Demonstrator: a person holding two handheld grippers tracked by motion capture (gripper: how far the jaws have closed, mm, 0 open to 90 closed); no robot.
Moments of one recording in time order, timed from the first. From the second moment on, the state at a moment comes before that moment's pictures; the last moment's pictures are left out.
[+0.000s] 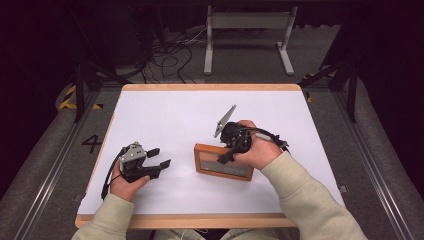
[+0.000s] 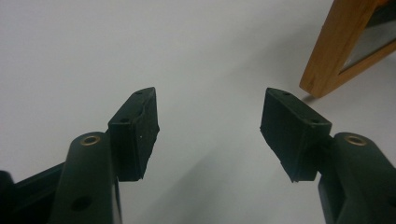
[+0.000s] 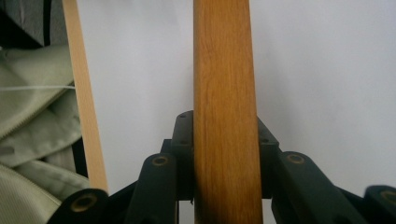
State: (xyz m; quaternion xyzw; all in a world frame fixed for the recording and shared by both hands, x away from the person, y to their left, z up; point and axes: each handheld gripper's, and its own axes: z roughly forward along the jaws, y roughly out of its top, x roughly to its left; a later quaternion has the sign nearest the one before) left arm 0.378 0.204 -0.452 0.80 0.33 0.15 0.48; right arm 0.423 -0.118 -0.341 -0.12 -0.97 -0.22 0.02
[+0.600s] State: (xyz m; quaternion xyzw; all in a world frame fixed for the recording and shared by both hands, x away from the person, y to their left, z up) left arm 0.378 0.204 -0.453 0.80 0.33 0.15 0.48; right arm 0.459 -0.122 -0.359 -0.01 -0.97 -0.23 0.05
